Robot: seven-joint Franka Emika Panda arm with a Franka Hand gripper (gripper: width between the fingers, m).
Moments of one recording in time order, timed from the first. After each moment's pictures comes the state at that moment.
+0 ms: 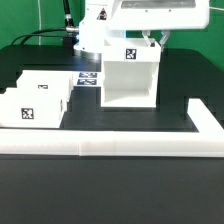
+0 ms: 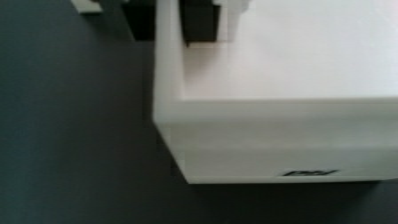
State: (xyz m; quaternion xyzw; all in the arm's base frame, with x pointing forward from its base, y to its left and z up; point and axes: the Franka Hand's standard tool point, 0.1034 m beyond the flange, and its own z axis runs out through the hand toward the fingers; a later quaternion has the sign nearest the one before) arm 0.427 0.089 0.096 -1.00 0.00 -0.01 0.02
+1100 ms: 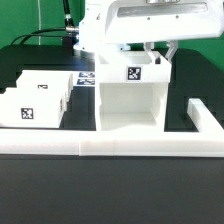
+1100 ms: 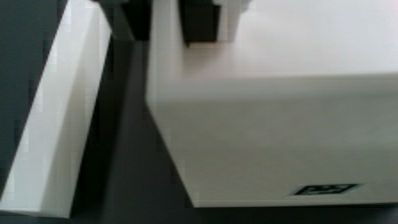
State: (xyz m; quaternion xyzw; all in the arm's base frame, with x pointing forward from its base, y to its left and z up) arm 0.548 0.078 0.098 -1.00 -0.01 -0.07 0.03
